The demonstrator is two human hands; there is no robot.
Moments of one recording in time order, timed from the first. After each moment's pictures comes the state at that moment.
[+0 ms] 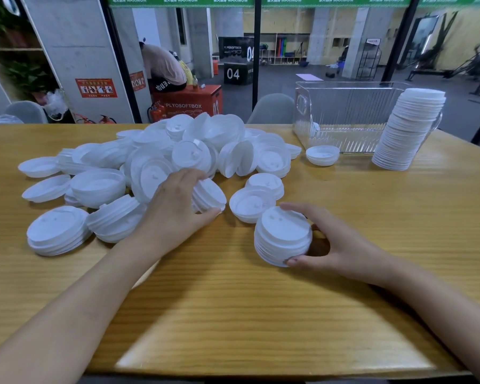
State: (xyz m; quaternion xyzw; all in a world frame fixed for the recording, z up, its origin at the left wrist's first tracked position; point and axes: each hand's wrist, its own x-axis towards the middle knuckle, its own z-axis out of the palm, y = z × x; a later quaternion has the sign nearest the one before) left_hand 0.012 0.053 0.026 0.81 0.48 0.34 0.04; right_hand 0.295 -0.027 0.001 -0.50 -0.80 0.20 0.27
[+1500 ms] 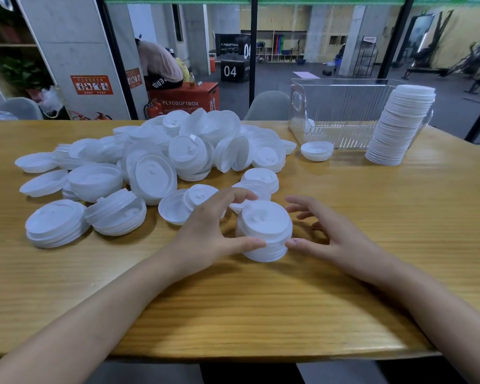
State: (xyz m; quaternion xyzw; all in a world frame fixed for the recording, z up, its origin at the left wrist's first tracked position) left_hand 0.043 -0.001 0.022 0.83 0.35 0.34 0.29; right_hand 0.292 -0.045 0.001 -0.54 -0.74 0.24 0.32
